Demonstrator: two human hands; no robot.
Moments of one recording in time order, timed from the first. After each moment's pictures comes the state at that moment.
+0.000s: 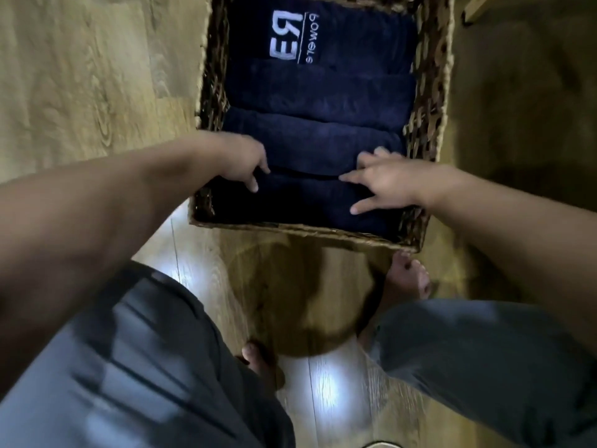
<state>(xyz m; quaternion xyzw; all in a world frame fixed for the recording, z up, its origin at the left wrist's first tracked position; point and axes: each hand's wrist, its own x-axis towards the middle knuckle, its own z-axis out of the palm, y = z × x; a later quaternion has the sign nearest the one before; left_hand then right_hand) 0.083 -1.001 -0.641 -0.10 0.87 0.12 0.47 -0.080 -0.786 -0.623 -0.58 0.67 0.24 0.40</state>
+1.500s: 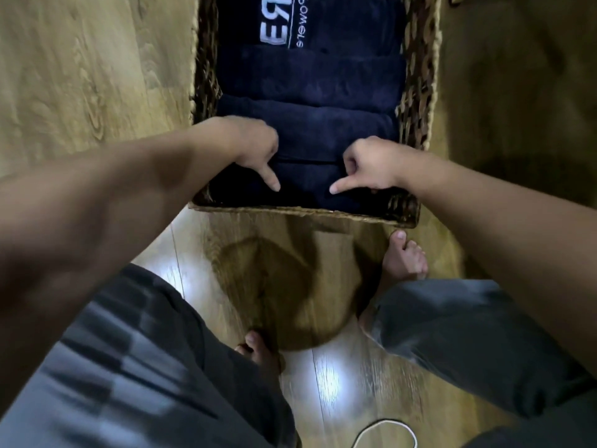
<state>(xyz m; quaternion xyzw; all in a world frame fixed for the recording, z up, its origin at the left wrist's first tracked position) 0.075 -0.984 -0.624 -0.06 0.89 0.12 0.44 -0.059 -0.780 -0.612 -0.45 0.77 0.08 0.45</state>
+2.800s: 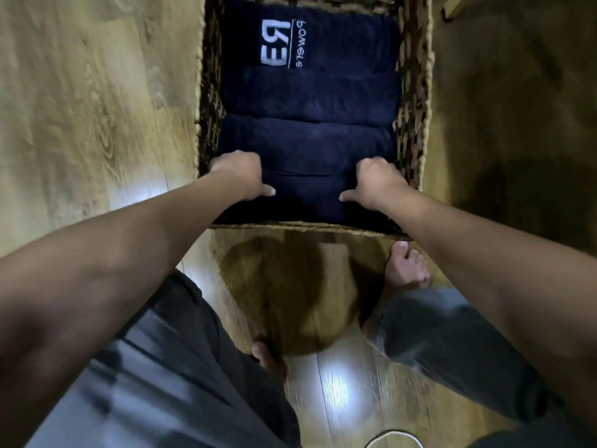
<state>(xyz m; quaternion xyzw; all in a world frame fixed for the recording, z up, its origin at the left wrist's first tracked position) 0.104 -0.966 -0.640 -0.30 0.86 0.13 0.38 -0.039 -0.778 -0.633 -0.28 0.88 0.11 0.36</state>
